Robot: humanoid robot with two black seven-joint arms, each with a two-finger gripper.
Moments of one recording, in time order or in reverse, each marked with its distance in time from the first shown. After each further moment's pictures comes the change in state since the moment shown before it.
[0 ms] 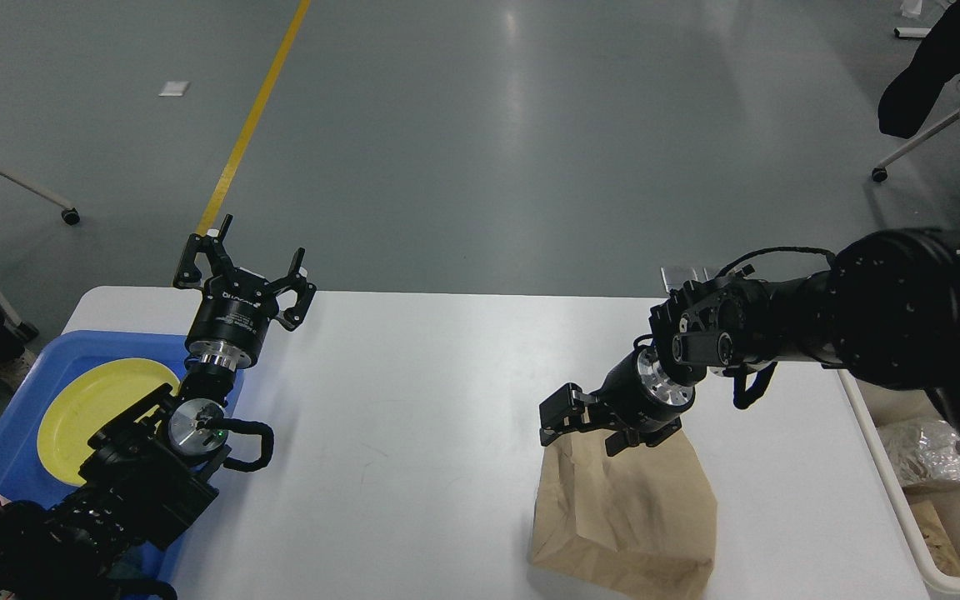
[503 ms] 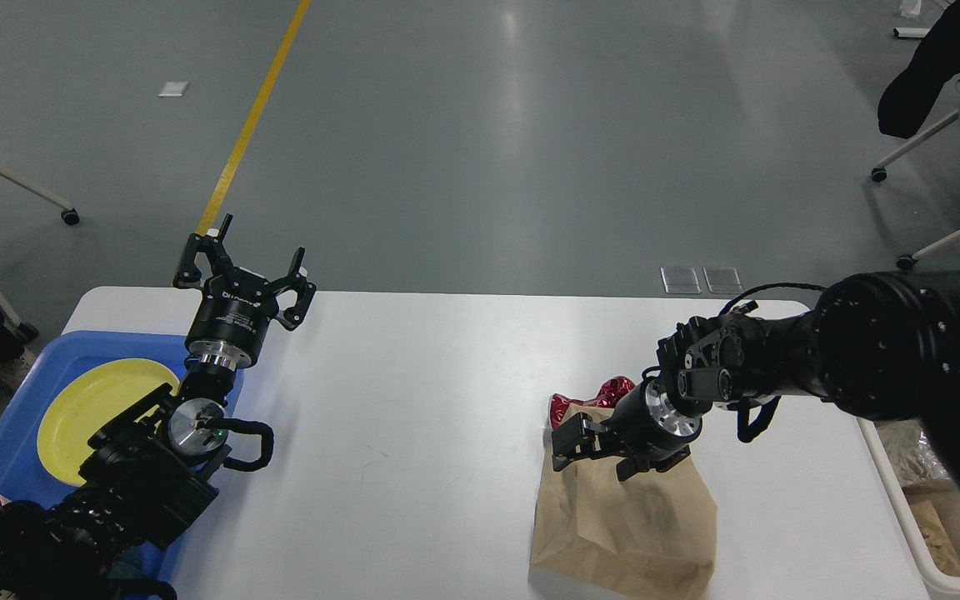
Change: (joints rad) left arm 0.000 0.000 0.000 0.000 0.000 0.000 0.000; right arm -0.109 0.008 -0.029 -0.045 -0.006 -0.052 0.001
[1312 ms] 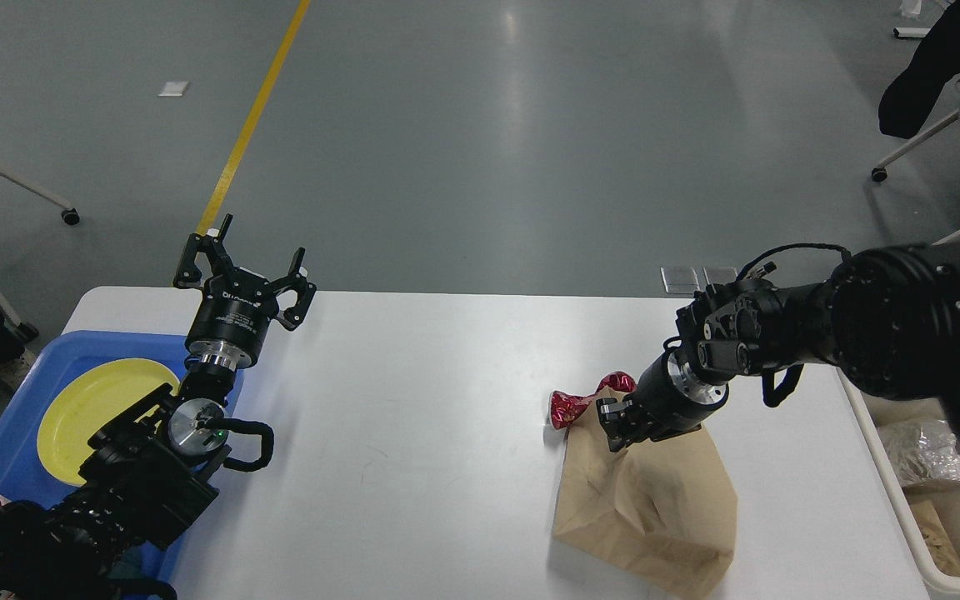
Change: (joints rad) left arm 0.000 0.000 0.000 0.000 0.000 0.000 0.000; right arm 0.092 -0.017 -0.077 0.013 -0.043 0.038 0.001
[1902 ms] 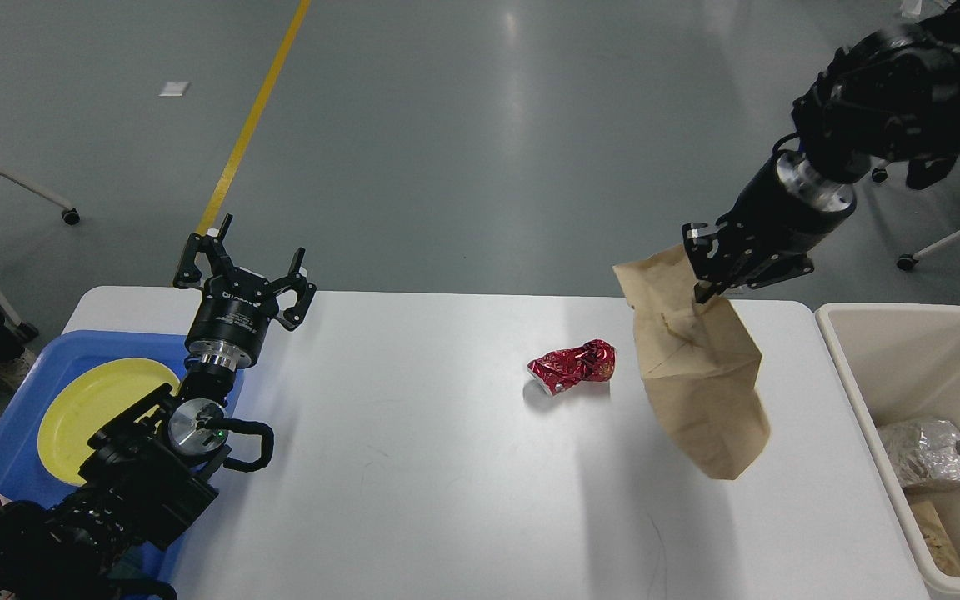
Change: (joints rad) left arm 0.000 0.000 0.000 0.000 0.000 0.000 0.000; right arm 0.466 -0.177 -0.183 -0.026 -0.008 0.409 0.004
